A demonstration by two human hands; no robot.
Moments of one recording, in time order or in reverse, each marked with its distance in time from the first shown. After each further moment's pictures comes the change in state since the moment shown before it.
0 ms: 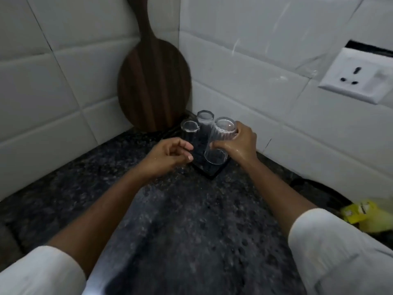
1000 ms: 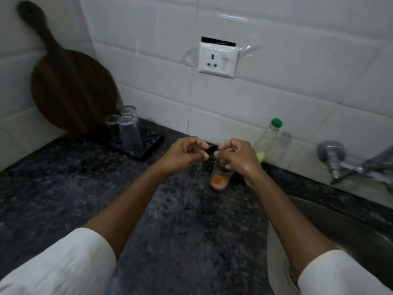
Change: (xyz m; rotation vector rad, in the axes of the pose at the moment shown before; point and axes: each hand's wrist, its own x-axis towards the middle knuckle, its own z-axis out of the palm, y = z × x) left_hand -0.067 0.119 0.237 0.010 -0.260 0.136; right_hand -0.155 0.087 -0.244 0.186 -0.045 0.284
